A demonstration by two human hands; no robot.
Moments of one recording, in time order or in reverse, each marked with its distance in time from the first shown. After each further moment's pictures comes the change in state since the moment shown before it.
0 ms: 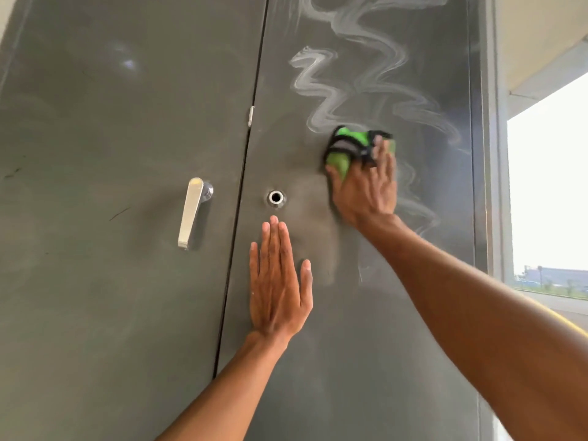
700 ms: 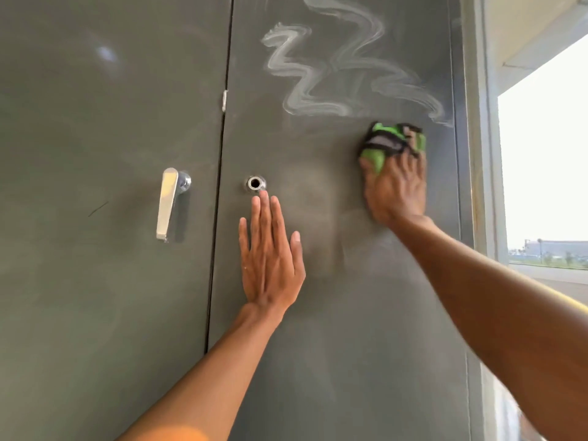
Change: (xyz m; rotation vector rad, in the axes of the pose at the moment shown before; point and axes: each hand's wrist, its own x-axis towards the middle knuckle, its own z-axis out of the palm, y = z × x) left_hand 0.018 0.014 0.006 0.111 -0.020 0.013; right_hand -0.022 0.086 -0.002 0.021 -0.006 0.079
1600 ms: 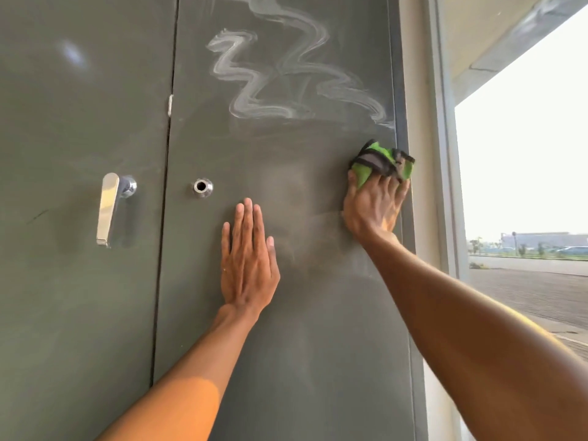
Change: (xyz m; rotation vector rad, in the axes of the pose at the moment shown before) left_hand -0.009 0.036 0.025 0.052 -0.018 0.057; right_hand -0.026 0.044 -0.011 0.110 -0.051 0.326
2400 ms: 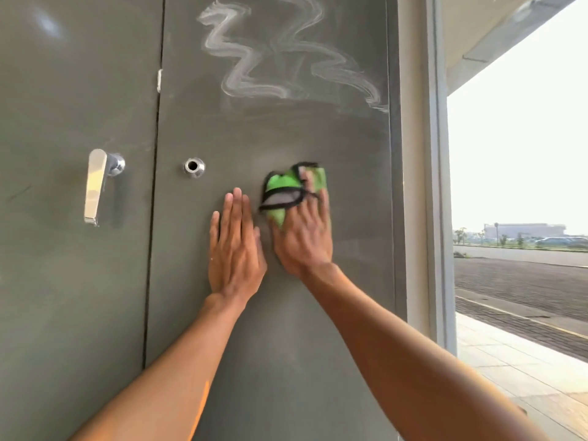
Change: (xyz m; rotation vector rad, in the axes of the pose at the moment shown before) left_hand -0.015 -0.010 0.002 -0.019 0.032 0.016; right_hand -0.112 -0.038 0.028 -0.114 -0.023 -0.536
